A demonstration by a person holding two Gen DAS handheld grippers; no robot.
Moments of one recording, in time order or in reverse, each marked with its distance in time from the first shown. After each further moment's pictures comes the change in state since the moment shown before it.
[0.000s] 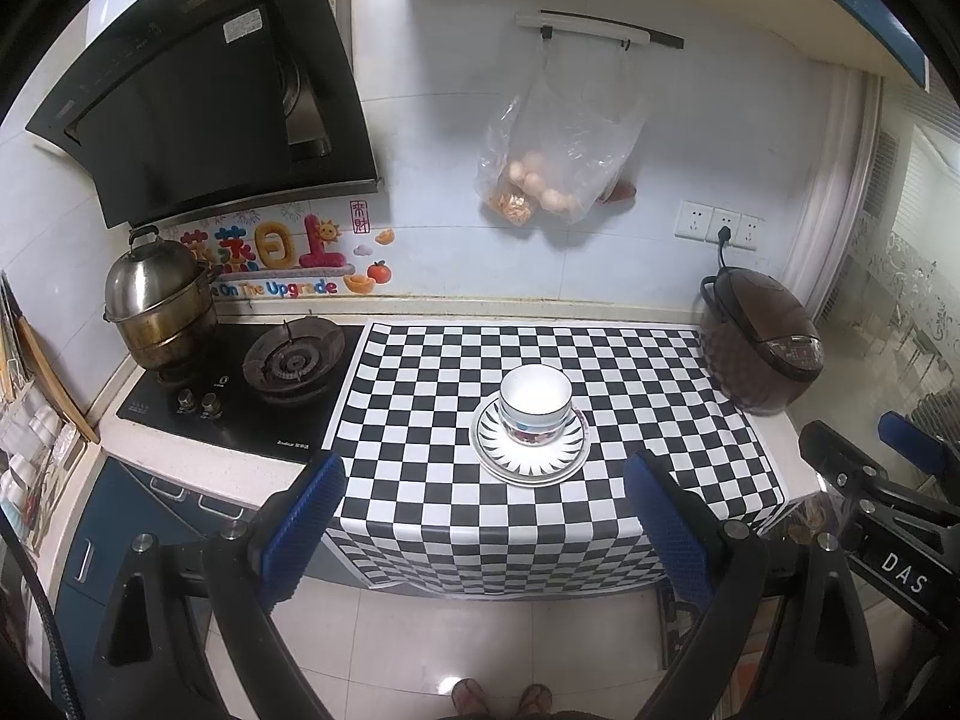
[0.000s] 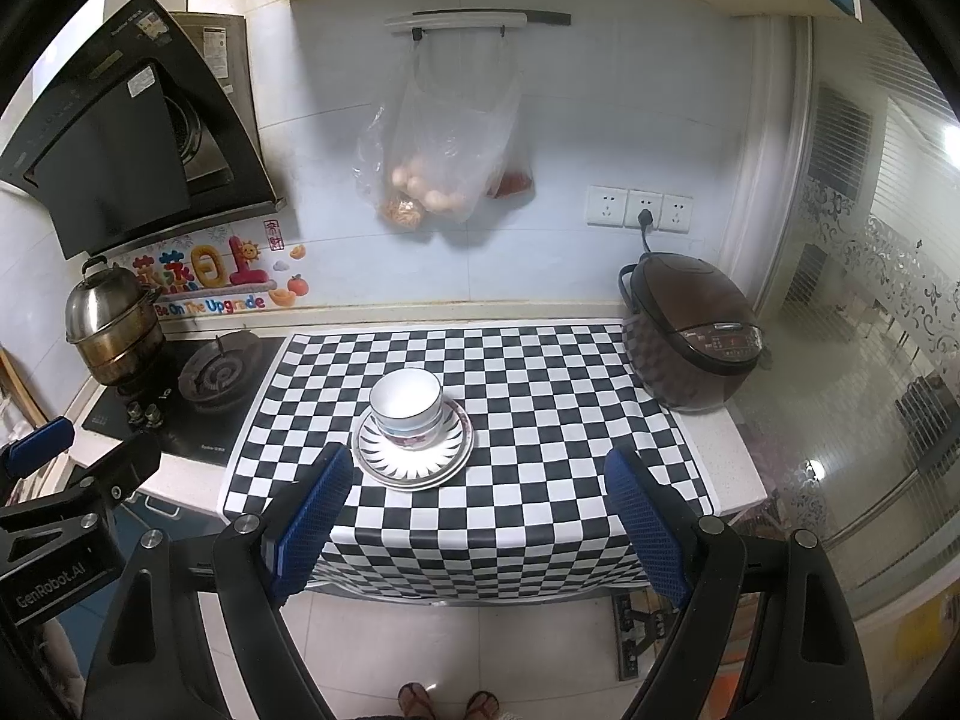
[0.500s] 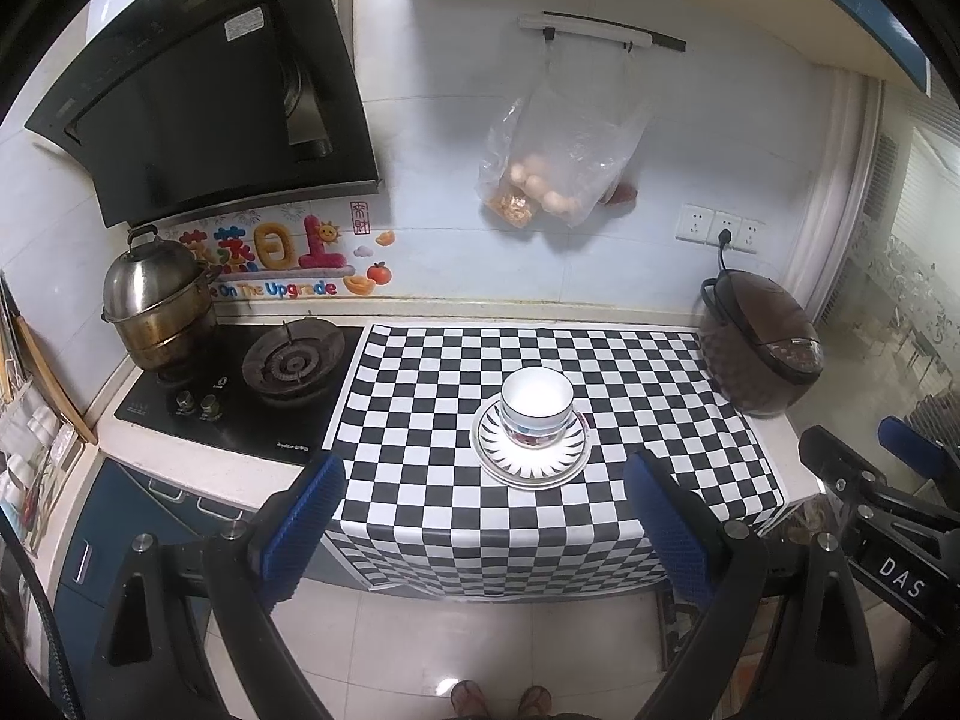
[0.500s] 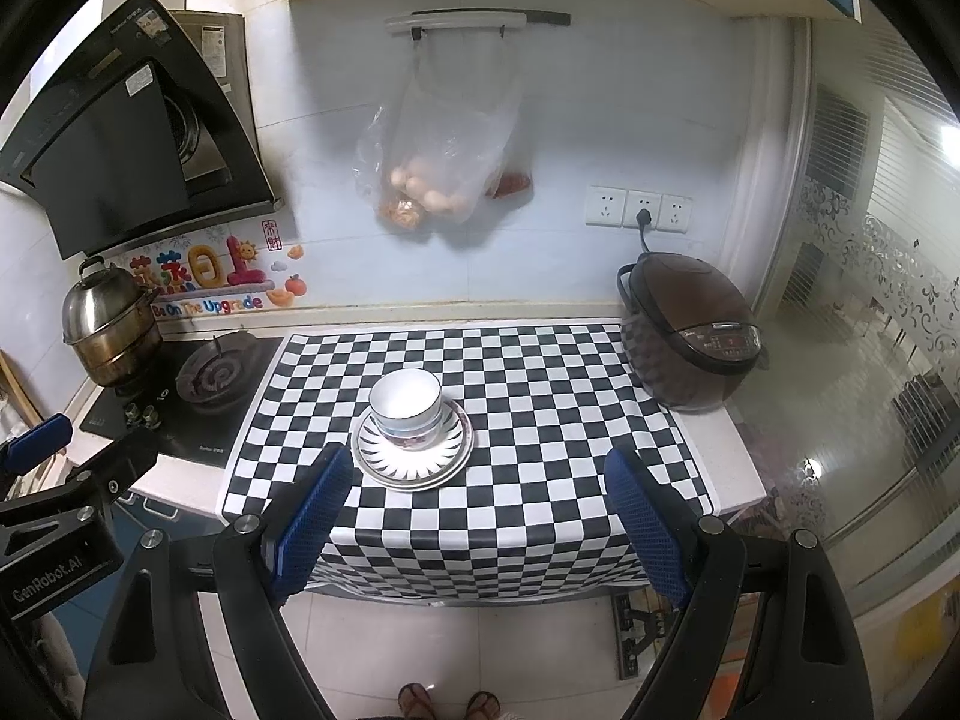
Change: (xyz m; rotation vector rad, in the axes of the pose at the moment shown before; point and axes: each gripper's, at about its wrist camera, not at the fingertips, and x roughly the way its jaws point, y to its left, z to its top) left arm 0.000 0.001 0.001 -0.001 -0.003 0.003; right arm -0.001 0.002 0.002 0.000 0.001 -0.008
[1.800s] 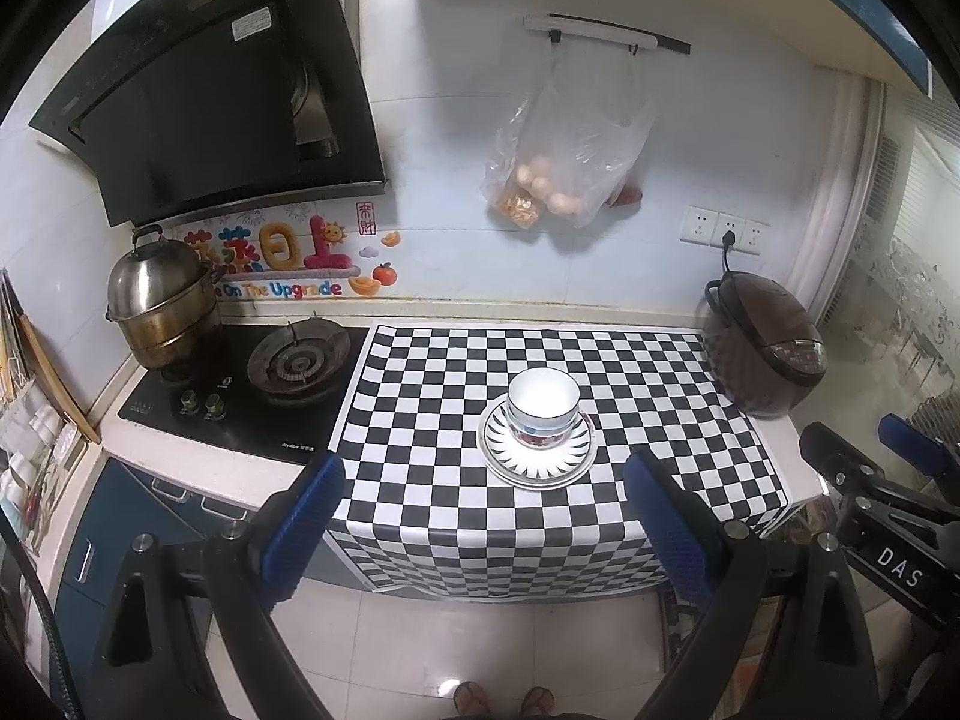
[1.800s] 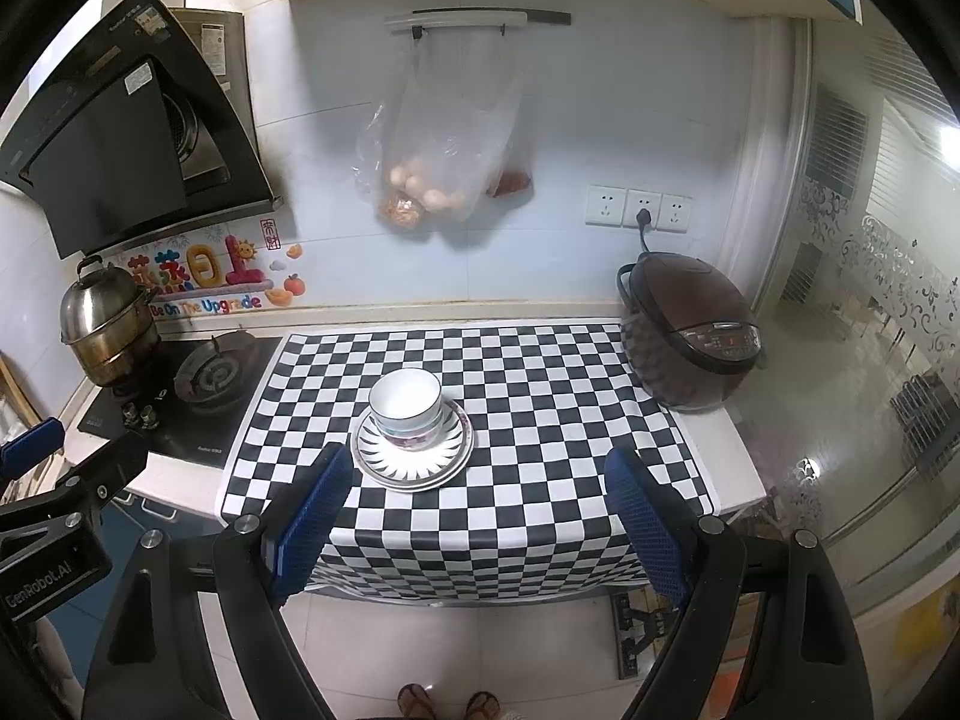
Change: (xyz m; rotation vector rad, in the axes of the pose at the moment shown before) left arm -0.004 0.002 -0.003 -0.011 -0.003 0.016; right arm 0.004 0.006 0.001 -0.004 0.002 -0.007
